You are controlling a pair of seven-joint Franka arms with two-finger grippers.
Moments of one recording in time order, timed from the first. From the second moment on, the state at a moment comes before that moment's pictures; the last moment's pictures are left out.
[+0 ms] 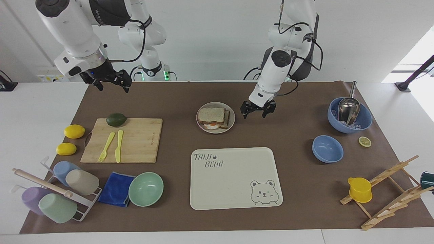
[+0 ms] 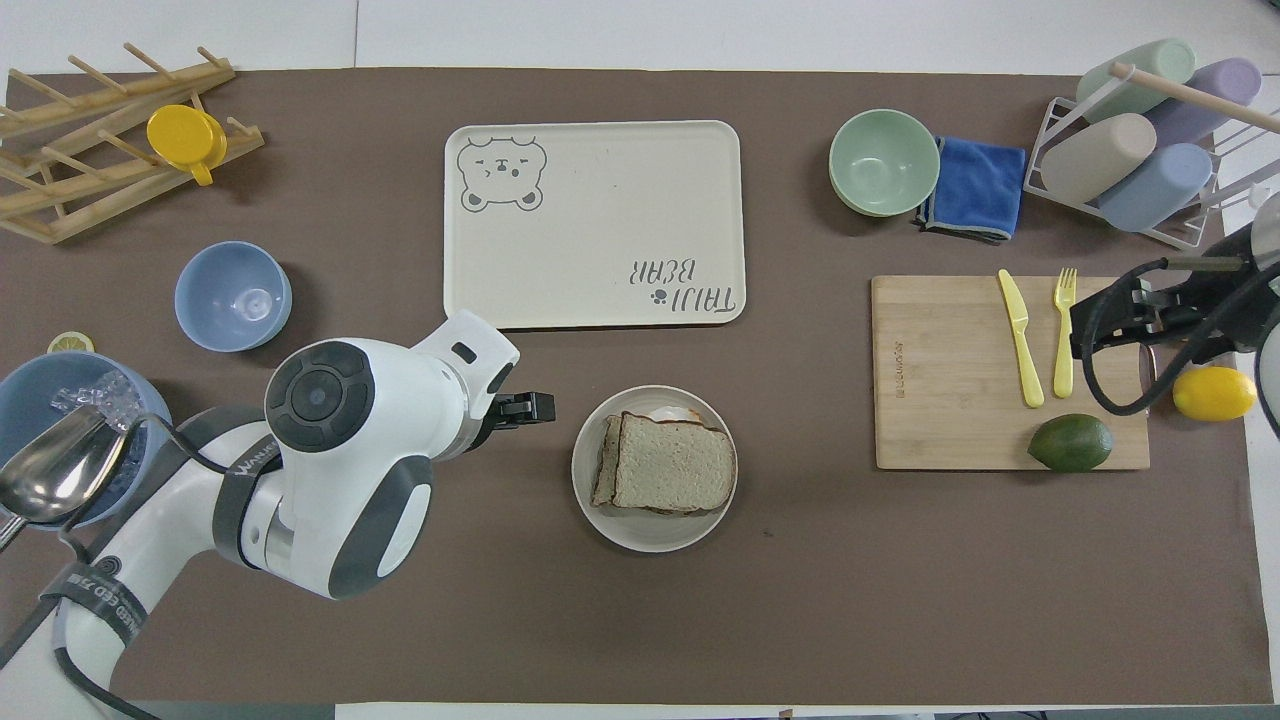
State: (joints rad) left arm -0.53 0.00 -0.03 -2.25 -0.15 2.31 -0.48; right arm 0.00 0.02 0.03 -1.57 -0.02 1.41 0.10
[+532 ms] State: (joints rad) left arm -0.62 0.04 -0.03 -2.30 -0.20 2.38 -0.48; right arm 0.00 0.02 0.03 -1.57 -0.02 1.41 0.08
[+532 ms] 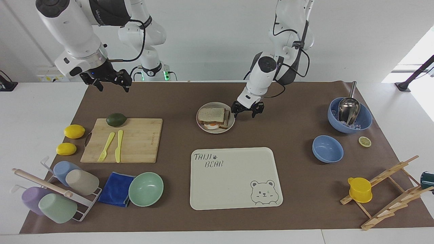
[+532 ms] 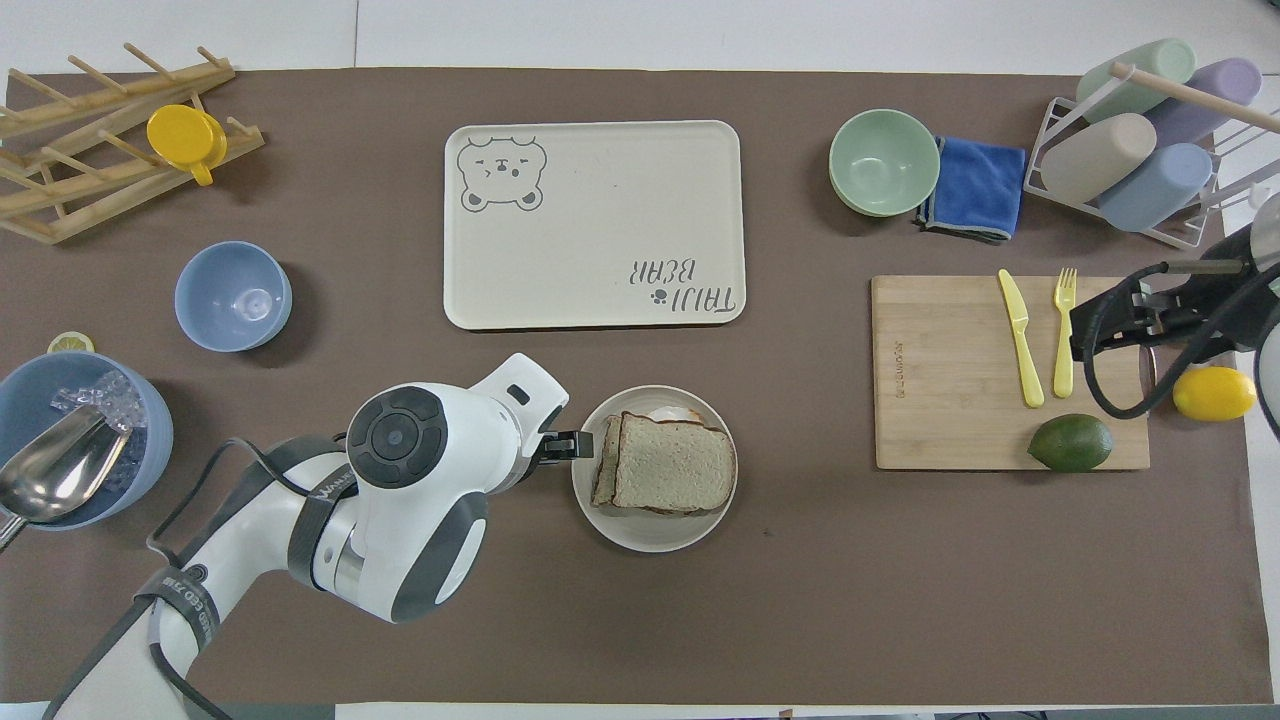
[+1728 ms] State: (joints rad) left arm -0.66 0.10 -0.03 -2.30 -0.22 2.45 -0.48; right arm 0.00 0.02 0.03 -1.57 -0.02 1.41 0.06
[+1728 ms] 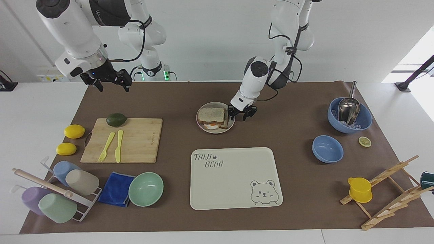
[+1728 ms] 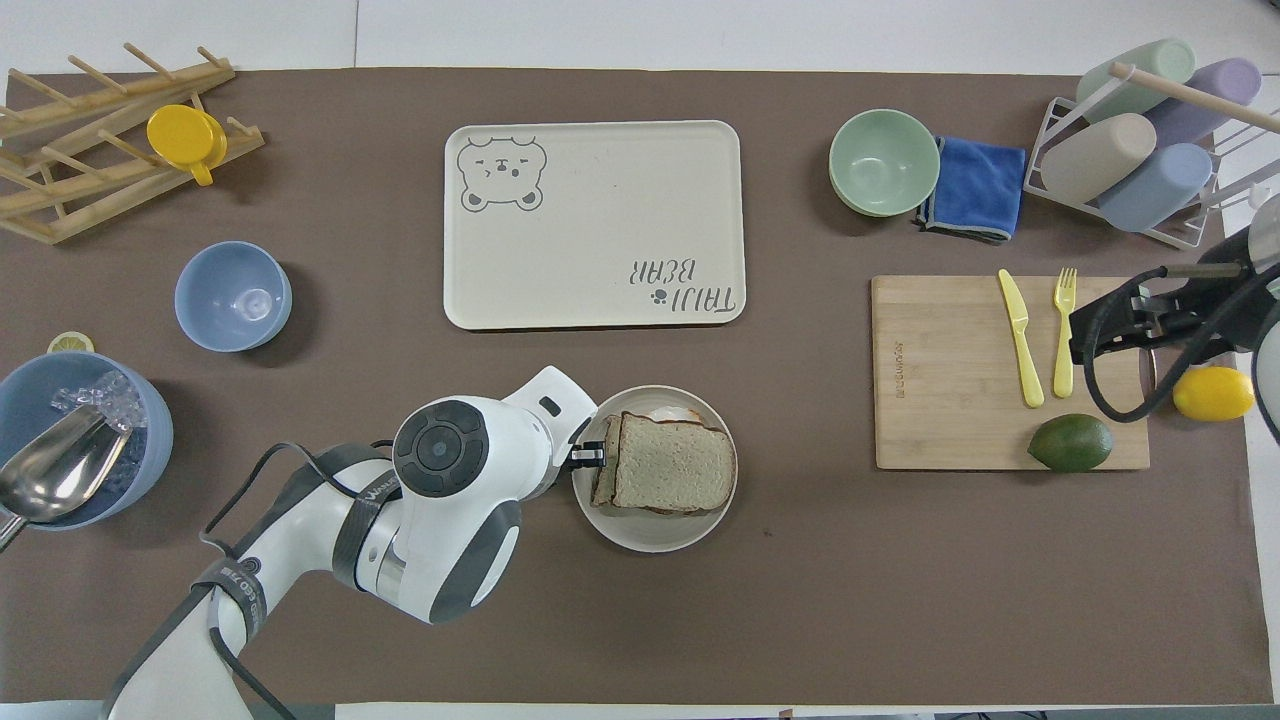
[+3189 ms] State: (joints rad) left arm -0.66 0.12 -0.01 -2.28 -0.37 2.47 -0.37; right arm 0.00 0.01 0.03 -1.58 -0.02 1.41 0.06
